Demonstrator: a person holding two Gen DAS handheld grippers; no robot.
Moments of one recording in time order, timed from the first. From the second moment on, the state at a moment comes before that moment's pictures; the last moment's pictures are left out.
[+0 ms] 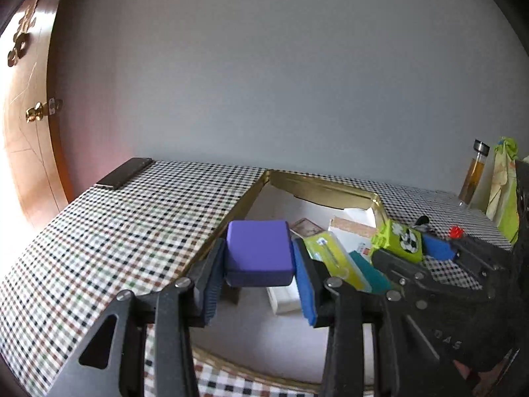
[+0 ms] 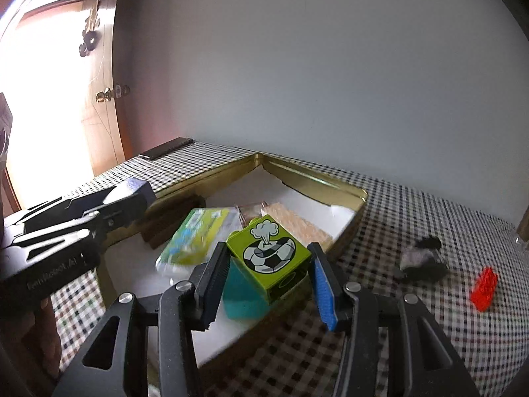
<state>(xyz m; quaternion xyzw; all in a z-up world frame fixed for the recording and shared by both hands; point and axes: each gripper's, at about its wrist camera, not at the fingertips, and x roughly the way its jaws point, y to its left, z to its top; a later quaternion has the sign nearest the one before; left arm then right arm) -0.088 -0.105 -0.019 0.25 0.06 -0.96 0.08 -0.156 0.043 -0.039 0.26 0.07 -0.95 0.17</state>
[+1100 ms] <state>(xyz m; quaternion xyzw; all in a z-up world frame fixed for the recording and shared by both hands) -0.169 0.090 -0.010 0.28 -0.02 -0.96 -0.02 -0.179 0.291 -0.043 0.32 -0.08 -0.94 -0.06</state>
